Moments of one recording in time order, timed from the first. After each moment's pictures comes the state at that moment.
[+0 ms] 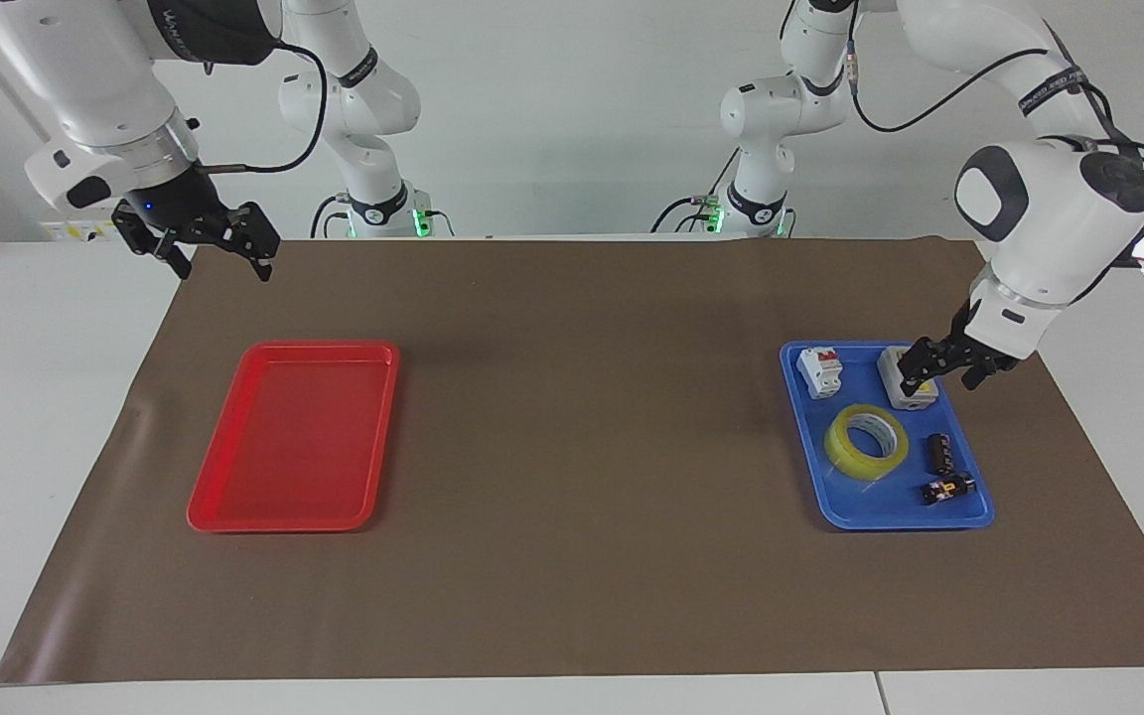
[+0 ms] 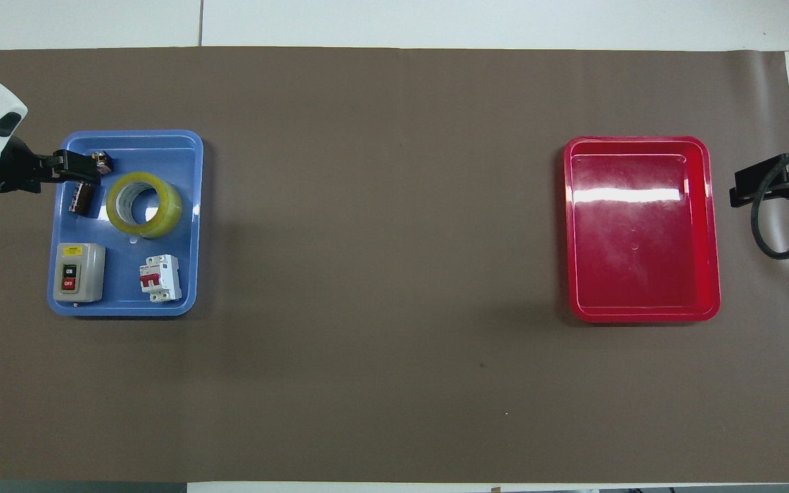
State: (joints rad) left arm 0.12 0.19 -0.09 -1.80 -0.02 2.05 0.01; right arm -0.04 0.02 0.02 -1.52 -0.02 1.50 0.03
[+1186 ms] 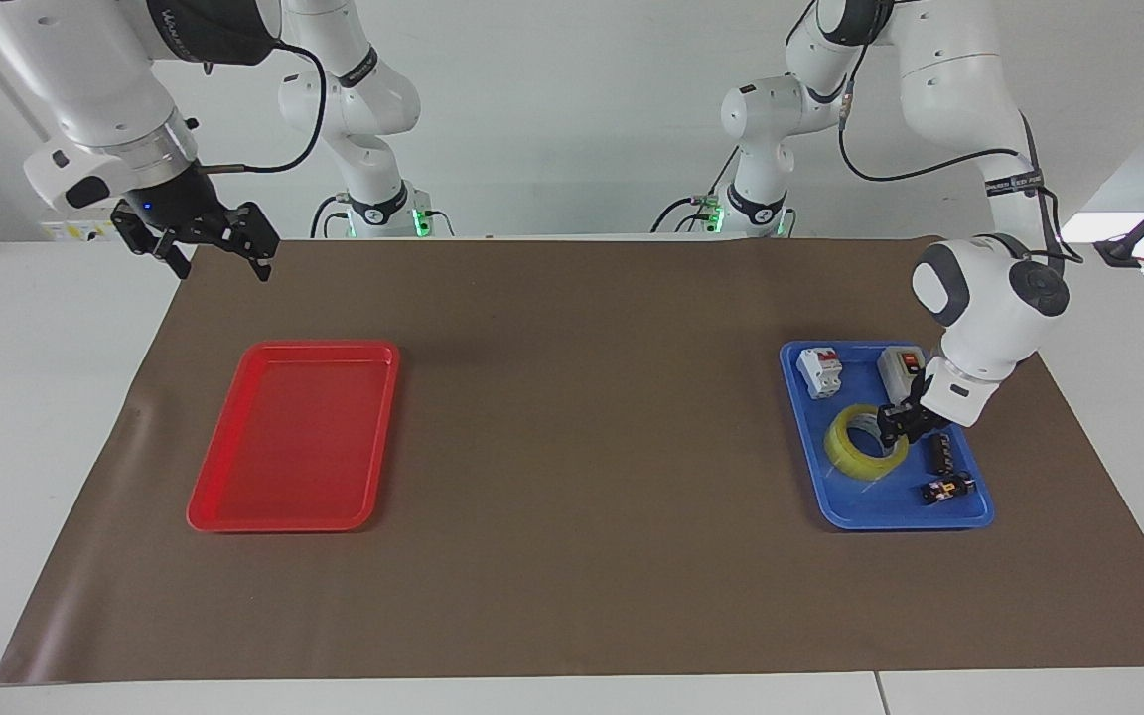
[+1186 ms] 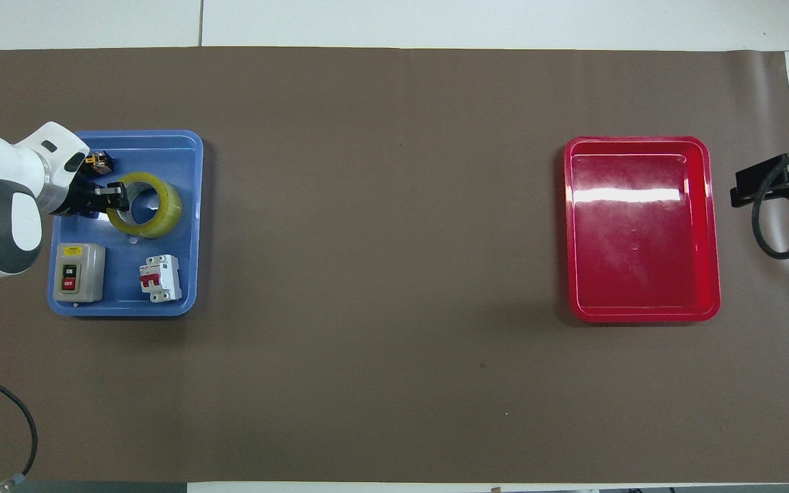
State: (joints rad) left arm 0.15 0.31 -0.10 -1.95 -0.02 2.30 0.00; right arm -0.04 0.02 0.02 -1.52 -0.02 1.50 0.03
